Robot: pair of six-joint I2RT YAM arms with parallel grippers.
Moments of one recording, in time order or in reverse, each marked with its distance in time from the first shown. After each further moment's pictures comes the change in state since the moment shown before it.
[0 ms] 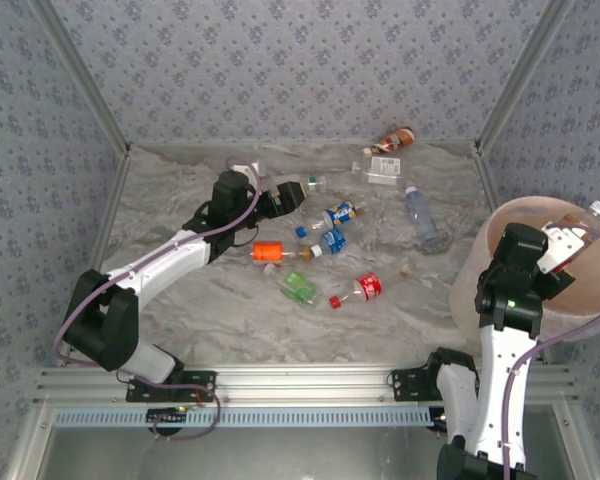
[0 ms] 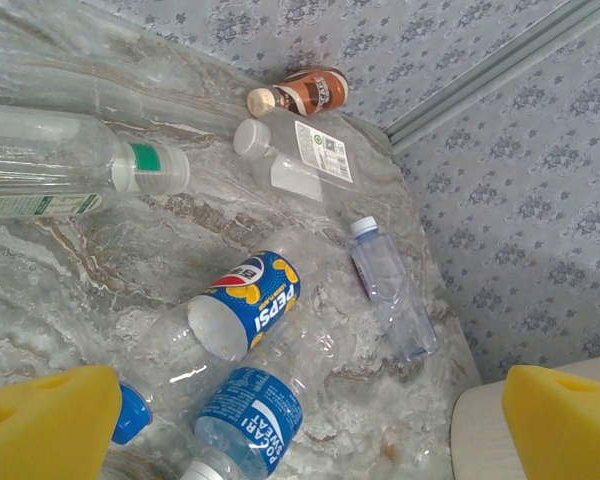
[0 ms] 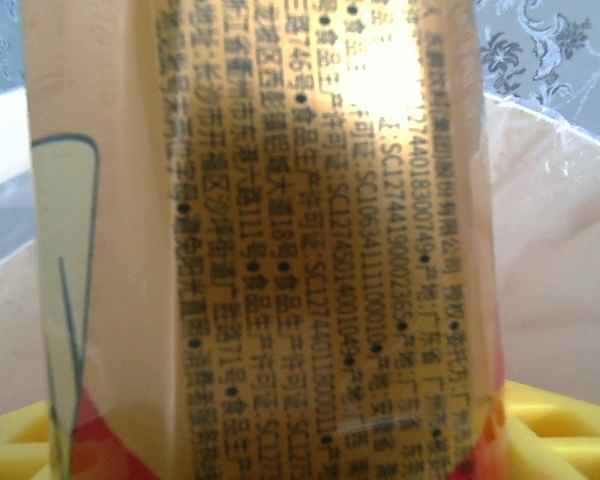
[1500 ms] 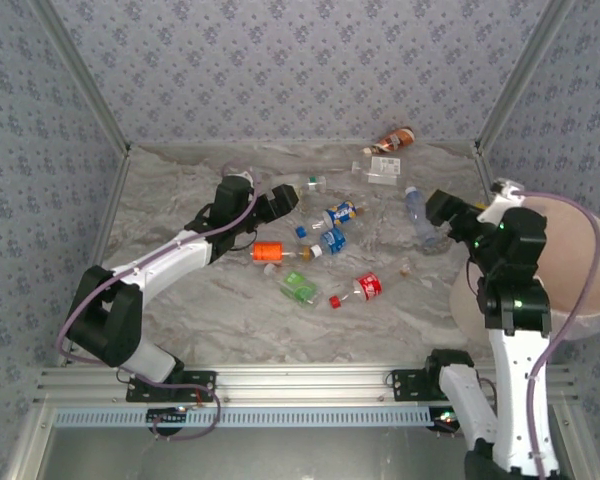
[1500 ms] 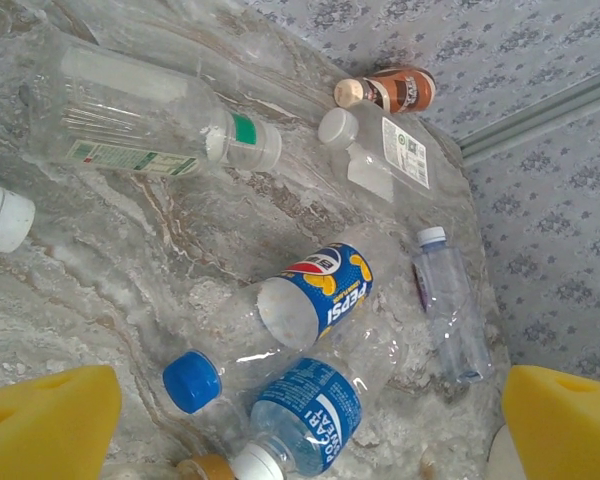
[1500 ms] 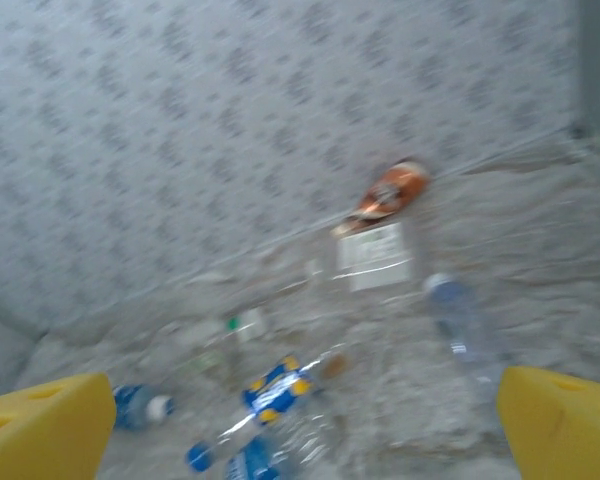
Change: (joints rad) left arm 0.014 0.023 -0.027 -0.055 -0.093 -0.091; right arm 0.272 0.044 0.159 0.148 -0.906 0.144
